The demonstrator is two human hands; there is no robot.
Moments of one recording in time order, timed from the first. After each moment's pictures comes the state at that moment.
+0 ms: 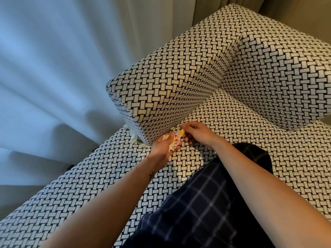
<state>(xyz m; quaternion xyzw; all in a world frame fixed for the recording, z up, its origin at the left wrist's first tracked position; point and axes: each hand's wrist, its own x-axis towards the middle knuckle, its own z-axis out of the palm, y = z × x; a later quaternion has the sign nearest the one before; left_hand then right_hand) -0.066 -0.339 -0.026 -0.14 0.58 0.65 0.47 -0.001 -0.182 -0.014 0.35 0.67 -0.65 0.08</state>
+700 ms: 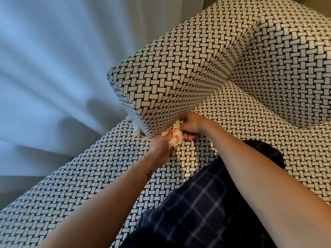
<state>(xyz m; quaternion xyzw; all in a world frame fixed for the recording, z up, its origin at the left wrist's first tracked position) -0.072 -0.360 -0.030 -0.19 0.52 0.67 0.49 -0.049 -0.190 -0.013 0.31 0.78 -0.48 0.26</state>
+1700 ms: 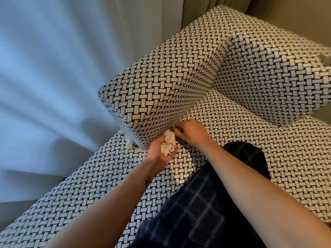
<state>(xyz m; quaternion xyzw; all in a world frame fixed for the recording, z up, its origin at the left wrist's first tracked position) -0.067 -0.346 -0.008 -0.20 0.47 0.68 0.53 -0.014 -0.191 -0.006 0.16 0.98 -0.15 0.02</state>
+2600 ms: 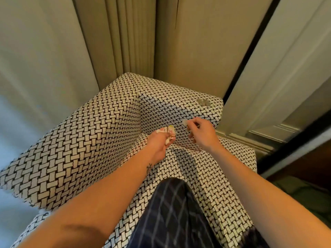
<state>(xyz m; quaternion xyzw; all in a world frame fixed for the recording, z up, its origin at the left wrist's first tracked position) 0.012 -0.102 0.113 0.03 0.50 0.63 0.59 0.160 -0.025 0.135 0.48 0.74 -0.39 -0.27</state>
